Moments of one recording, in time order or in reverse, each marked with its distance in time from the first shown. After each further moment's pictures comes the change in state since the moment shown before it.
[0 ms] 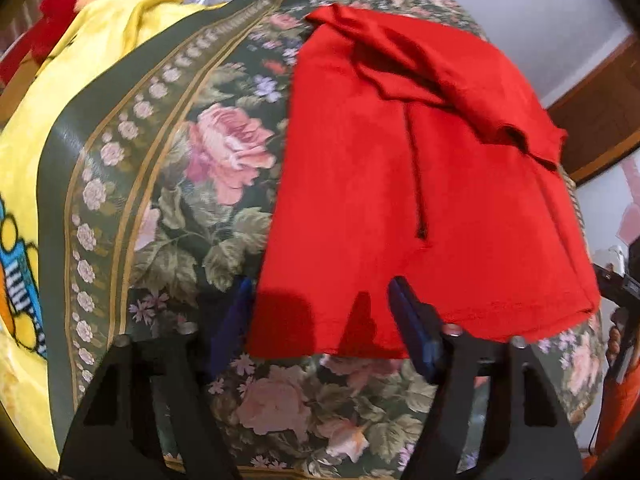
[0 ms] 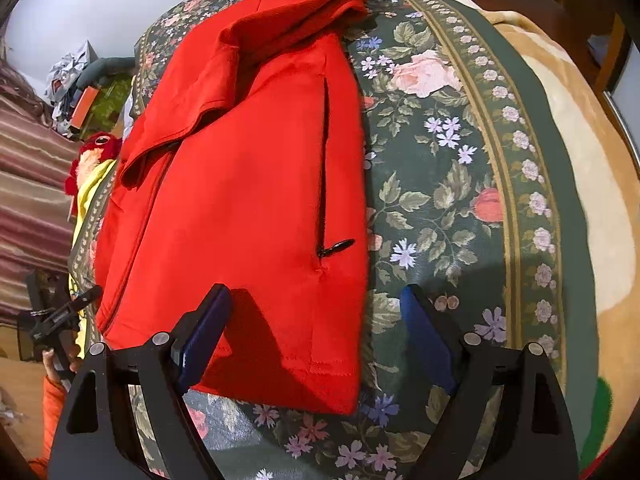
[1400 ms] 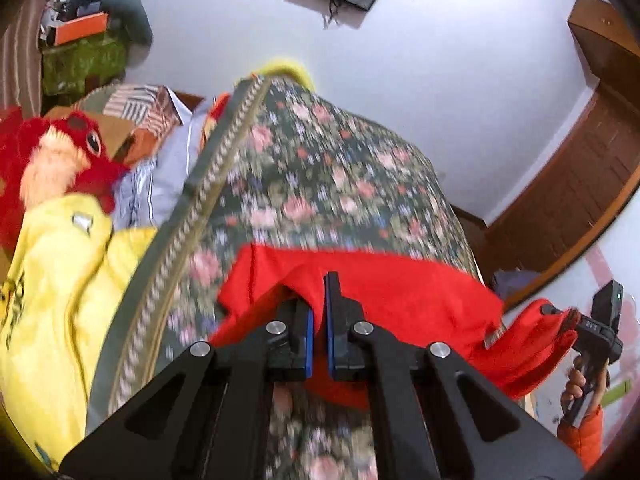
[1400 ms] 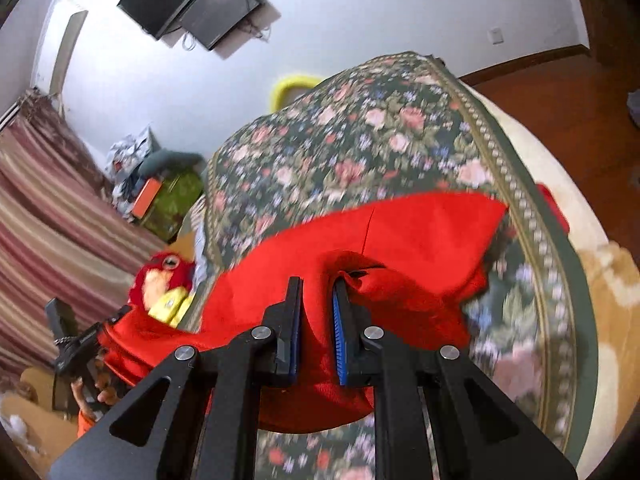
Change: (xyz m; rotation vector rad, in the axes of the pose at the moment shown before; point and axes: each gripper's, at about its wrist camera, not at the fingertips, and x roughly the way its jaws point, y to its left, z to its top) left arm -0.078 -0.068 0.223 0.002 -0.411 -0.147; right arm -0.048 0.057 0.182 -0.010 -0.364 0.197
